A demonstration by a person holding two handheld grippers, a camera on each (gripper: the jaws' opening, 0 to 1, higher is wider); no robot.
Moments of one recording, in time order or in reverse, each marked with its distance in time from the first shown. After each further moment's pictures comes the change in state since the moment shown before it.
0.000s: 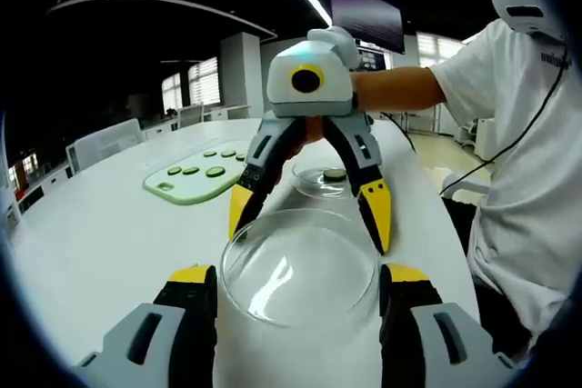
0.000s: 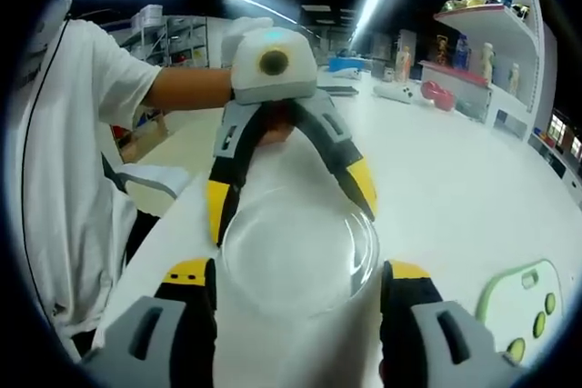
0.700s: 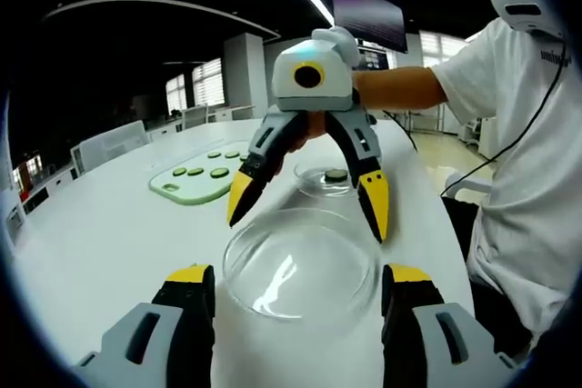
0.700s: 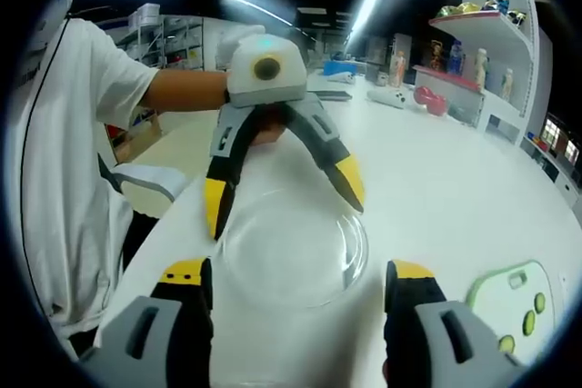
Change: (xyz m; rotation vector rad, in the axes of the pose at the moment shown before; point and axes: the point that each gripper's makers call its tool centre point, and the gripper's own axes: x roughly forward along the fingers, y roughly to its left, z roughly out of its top) left arm -0.006 -0.002 0.002 0.010 -0.001 0.023; right arm -0.009 -0.004 0.002 -0.015 0.000 -0.036
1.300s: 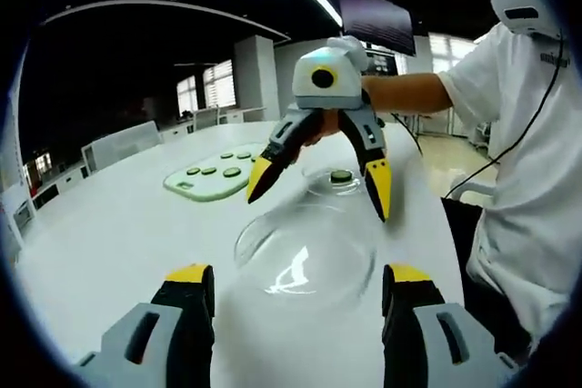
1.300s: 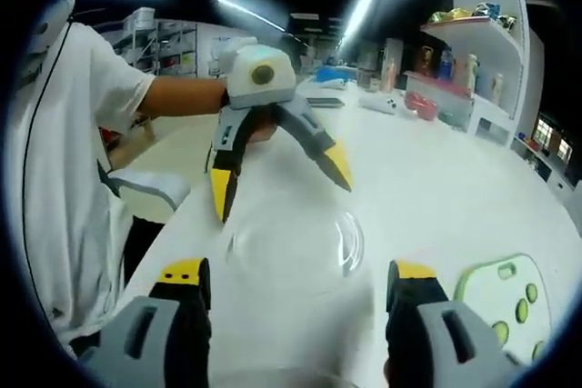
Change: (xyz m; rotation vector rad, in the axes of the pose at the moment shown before) left arm -0.016 0.001 -0.002 -0.007 -0.005 0.055; right arm -0.015 0.002 0.001 0.004 -0.023 -0.038
